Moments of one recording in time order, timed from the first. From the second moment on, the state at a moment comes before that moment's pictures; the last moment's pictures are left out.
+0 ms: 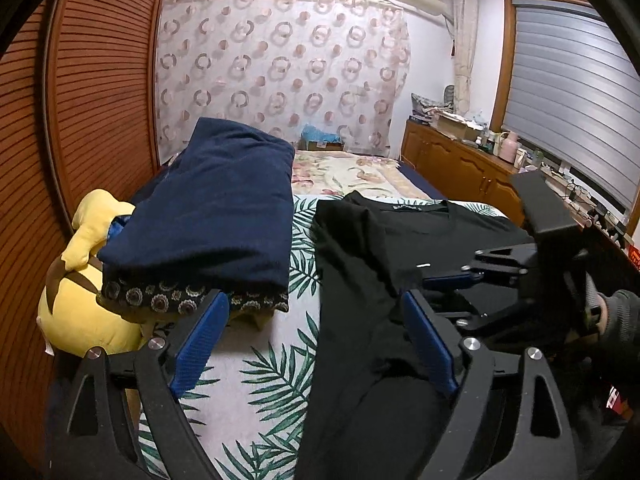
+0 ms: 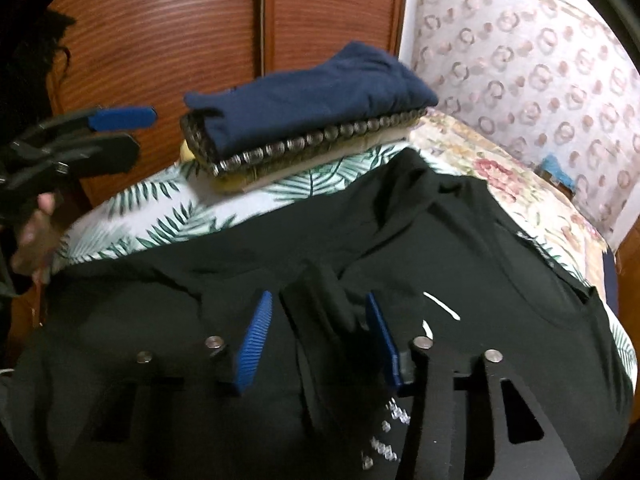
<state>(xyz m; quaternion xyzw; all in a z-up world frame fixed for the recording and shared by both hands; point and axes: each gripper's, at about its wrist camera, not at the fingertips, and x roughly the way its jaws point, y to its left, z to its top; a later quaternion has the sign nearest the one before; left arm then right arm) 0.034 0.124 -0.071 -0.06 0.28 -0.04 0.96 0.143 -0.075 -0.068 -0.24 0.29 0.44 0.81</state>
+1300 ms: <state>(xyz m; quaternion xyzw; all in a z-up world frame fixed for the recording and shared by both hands) 0.074 0.073 -0.087 -0.02 0.33 -0.08 0.94 0.167 -0.214 -0.061 -0.10 0.31 0.31 0.89</state>
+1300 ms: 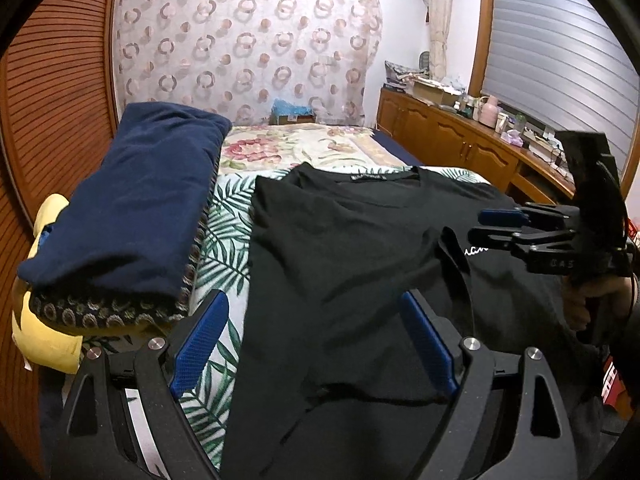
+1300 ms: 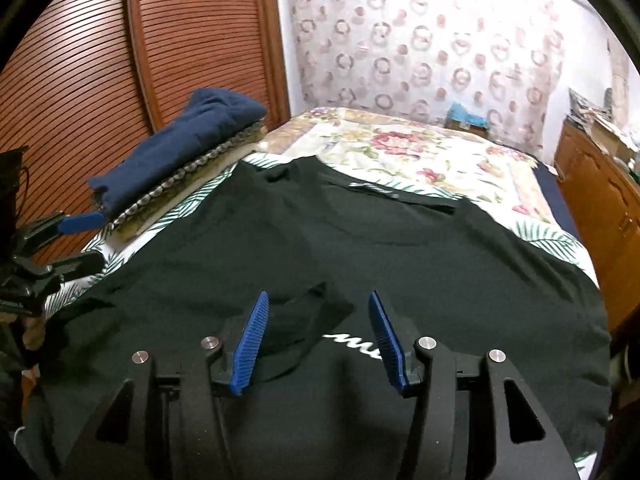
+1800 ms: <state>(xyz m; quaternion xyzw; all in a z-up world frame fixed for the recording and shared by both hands) 0.069 0.063 -0.095 -0.02 0.34 -0.09 0.94 0.180 -0.236 -0.083 -0.15 0.37 0.25 0.88</state>
